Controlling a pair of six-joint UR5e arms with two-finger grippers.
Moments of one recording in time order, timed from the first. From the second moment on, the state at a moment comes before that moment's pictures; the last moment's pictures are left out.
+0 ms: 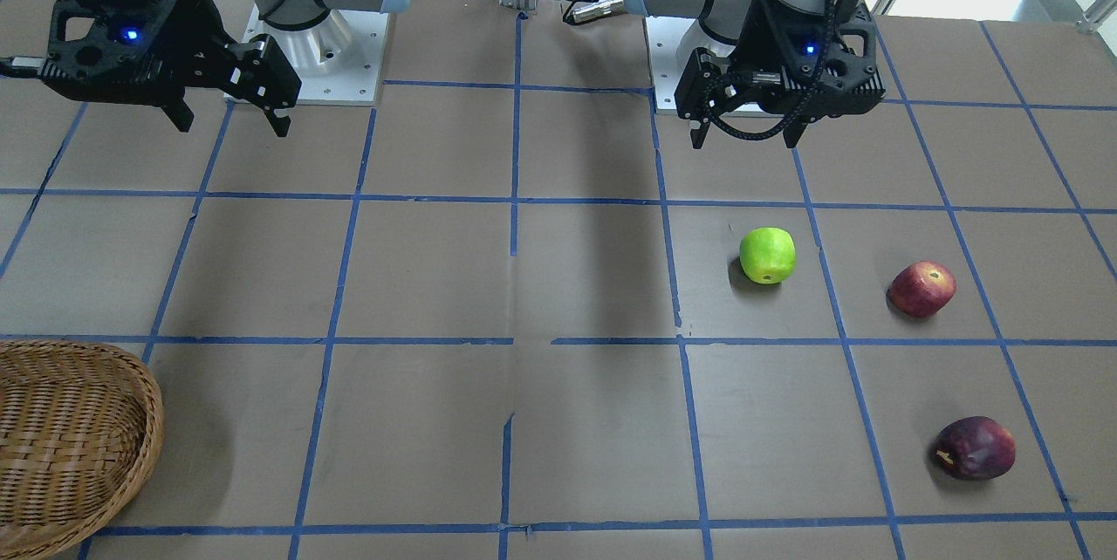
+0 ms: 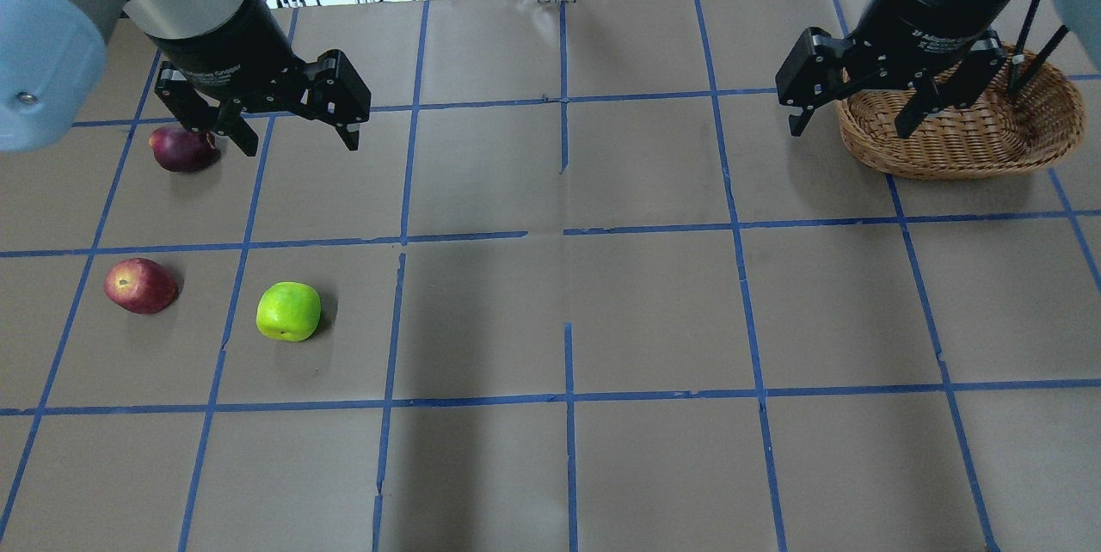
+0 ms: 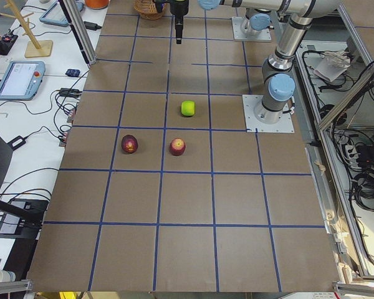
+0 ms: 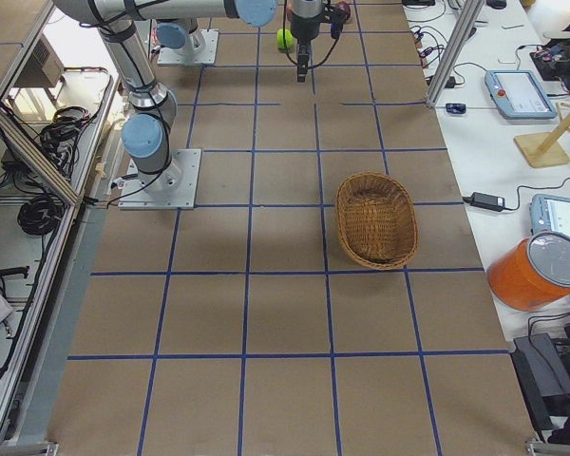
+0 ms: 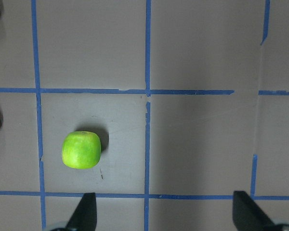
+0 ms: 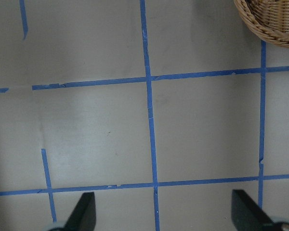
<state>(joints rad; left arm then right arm) -1.62 -1.55 -1.55 -1.60 1.59 -0.07 1.52 -1.61 1.56 -1.50 -1.54 0.01</state>
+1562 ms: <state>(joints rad) -1.28 -1.63 -2.18 -0.99 1.62 0.40 1.52 -1.62 1.56 -1.50 -1.54 0.01</state>
